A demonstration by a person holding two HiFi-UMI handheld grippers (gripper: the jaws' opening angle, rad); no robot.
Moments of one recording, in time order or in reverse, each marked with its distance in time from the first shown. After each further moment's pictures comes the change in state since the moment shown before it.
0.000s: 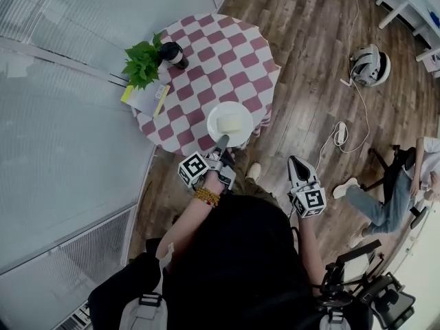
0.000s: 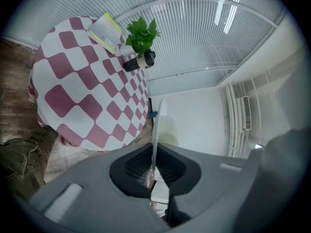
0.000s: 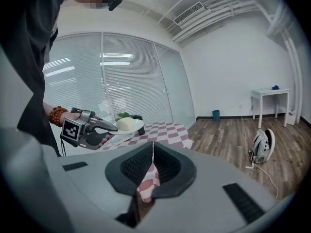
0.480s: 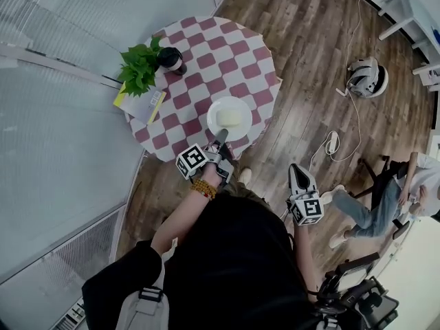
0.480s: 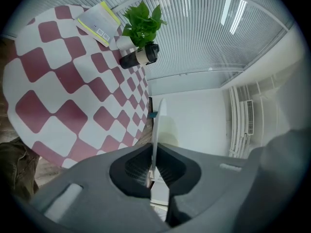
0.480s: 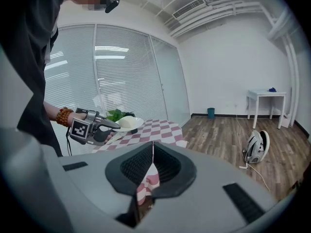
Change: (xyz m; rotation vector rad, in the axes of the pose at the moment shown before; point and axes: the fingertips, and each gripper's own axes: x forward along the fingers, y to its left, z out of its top) left arm 0.070 0.001 0.054 -0.037 0.013 0.002; right arm 0.039 -0.027 0.018 -0.001 0.066 -0.058
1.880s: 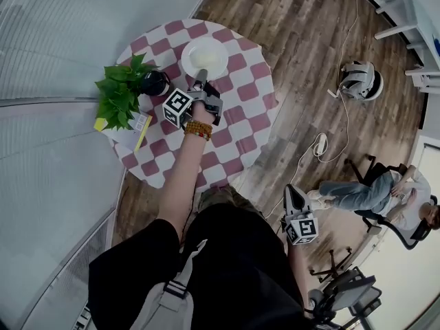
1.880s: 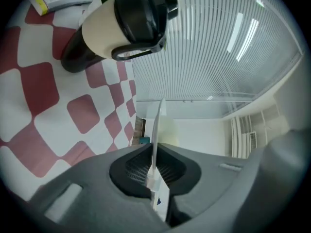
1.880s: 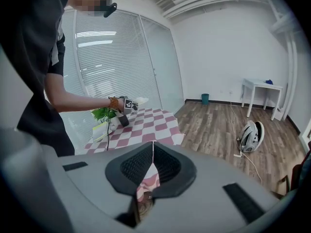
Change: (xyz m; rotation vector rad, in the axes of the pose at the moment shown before) left arm 0.237 -0.033 0.251 -0.136 -0.276 -0.109; right arm 0.076 -0.021 0.022 0.067 0.187 -0.075
